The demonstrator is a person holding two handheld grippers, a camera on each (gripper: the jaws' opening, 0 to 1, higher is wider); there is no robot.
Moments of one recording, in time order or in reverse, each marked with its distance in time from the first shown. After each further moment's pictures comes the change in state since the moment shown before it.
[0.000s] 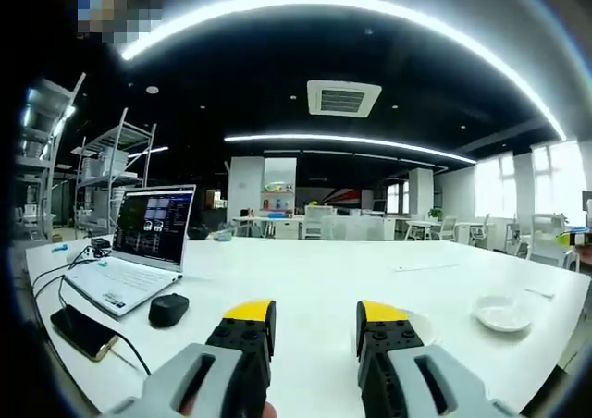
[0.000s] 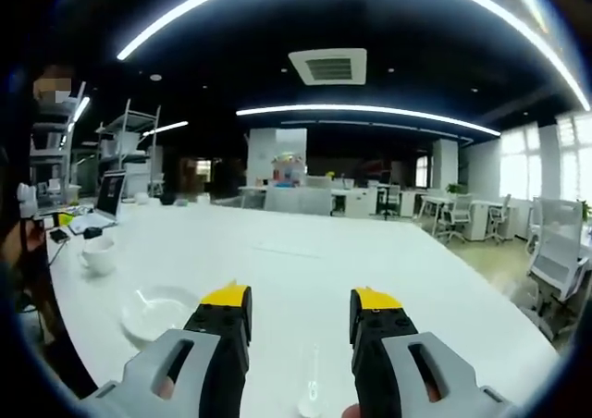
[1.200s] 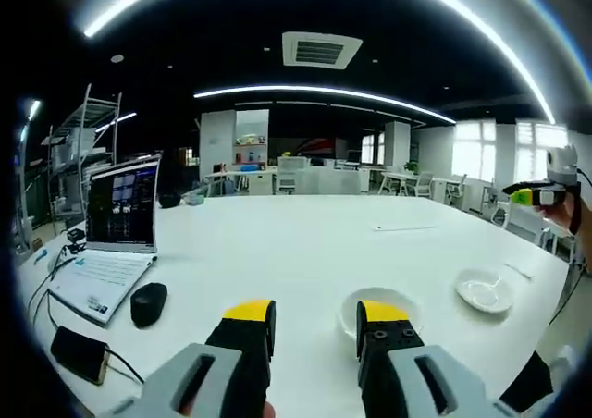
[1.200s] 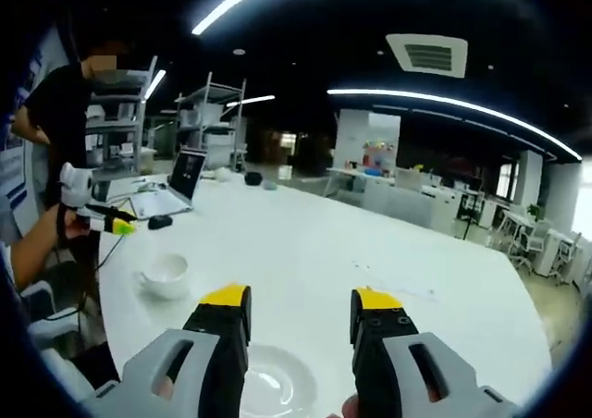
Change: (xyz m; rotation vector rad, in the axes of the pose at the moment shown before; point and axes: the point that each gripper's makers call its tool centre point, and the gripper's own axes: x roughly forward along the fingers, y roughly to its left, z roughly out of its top) left arm 0.032 -0.005 -0.005 0.039 0.269 -0.142; right arm 0.098 0.198 0.074 -0.169 0.114 0.419
